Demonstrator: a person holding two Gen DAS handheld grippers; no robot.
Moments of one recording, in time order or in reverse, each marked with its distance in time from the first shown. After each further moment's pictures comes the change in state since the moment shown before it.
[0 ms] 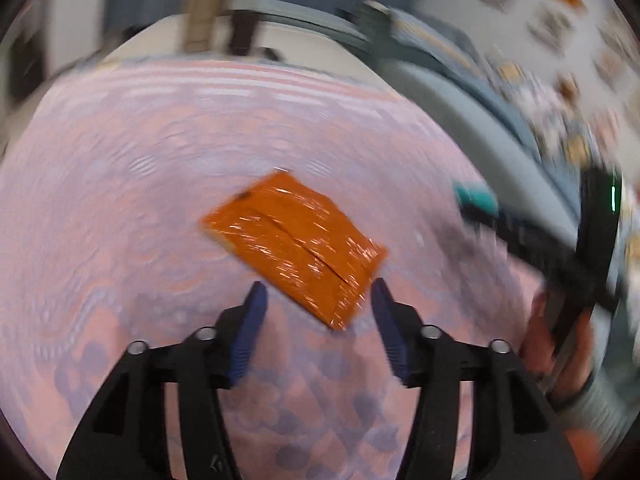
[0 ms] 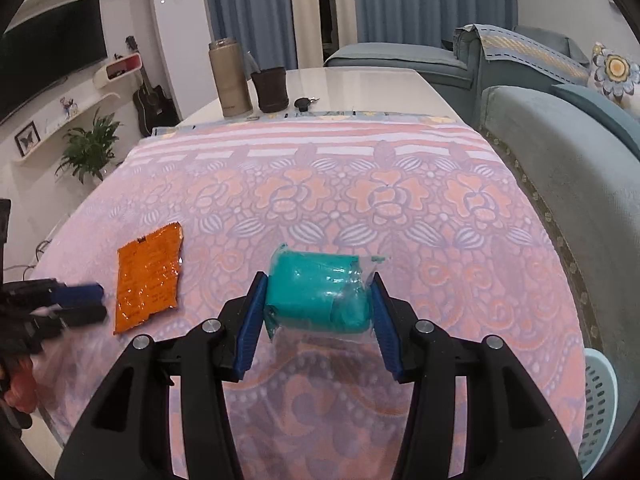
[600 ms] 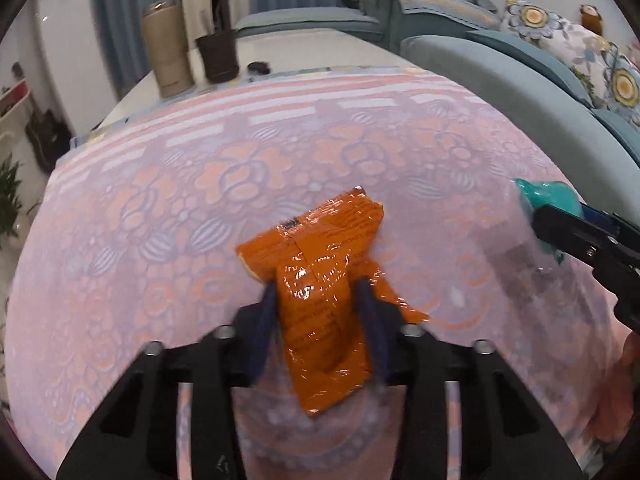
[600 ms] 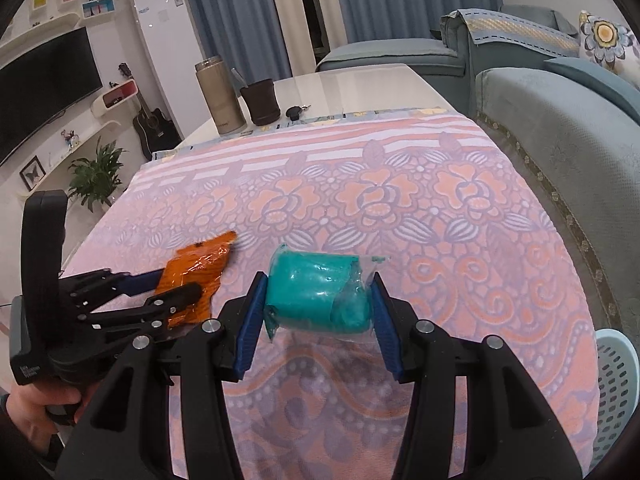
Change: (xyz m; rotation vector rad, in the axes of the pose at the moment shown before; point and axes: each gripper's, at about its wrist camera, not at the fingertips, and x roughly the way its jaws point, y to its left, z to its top) left arm 0.077 -0.080 0.033 0.283 -0.001 0.284; right arm -0.005 -0.024 -0.001 0.109 -0.027 0.061
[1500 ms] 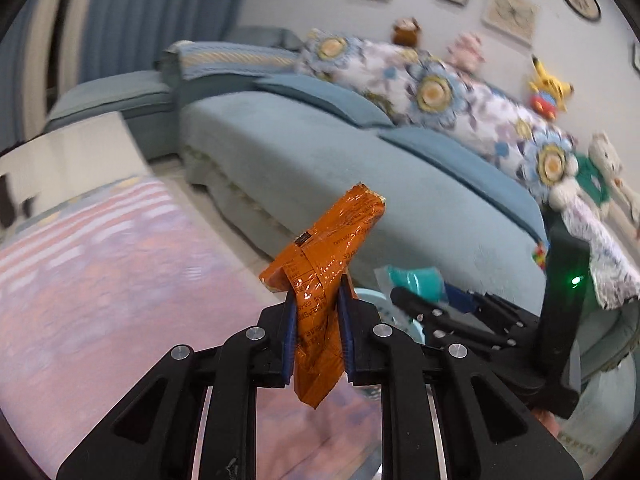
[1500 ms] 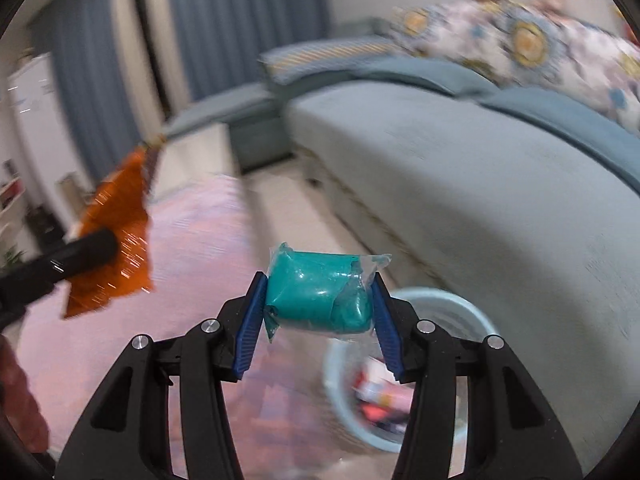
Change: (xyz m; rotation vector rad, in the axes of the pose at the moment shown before) left arm -0.106 -0.273 0.059 0.237 -0.150 -0.591; right arm -0.201 -0.187 -0.046 0.347 -0.136 -0.465
